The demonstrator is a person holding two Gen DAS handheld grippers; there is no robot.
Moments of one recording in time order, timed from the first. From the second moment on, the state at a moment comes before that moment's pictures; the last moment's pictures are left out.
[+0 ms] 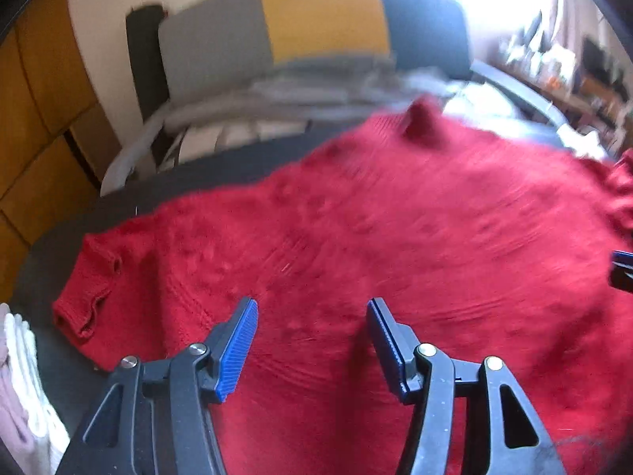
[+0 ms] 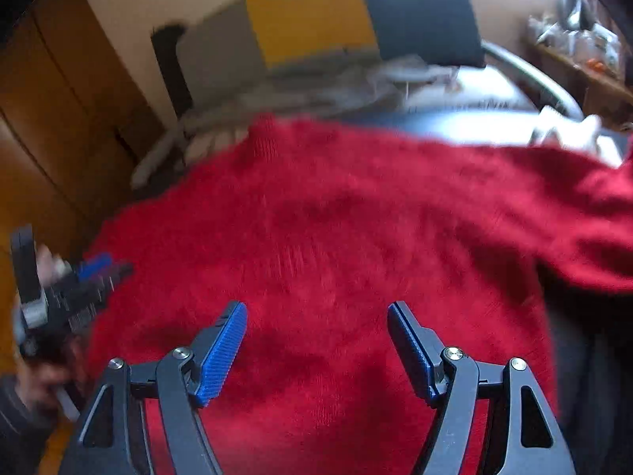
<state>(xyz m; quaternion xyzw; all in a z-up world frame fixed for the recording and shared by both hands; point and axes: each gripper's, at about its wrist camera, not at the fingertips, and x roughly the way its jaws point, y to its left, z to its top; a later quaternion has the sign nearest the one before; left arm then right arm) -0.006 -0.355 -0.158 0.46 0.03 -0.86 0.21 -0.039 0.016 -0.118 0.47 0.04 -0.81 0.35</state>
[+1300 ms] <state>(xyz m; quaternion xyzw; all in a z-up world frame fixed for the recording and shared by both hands) 0.204 -0.301 -0.167 0.43 0.07 -0.88 0.20 0.112 0.110 -0.150 0.42 0.14 -0.84 0.31</state>
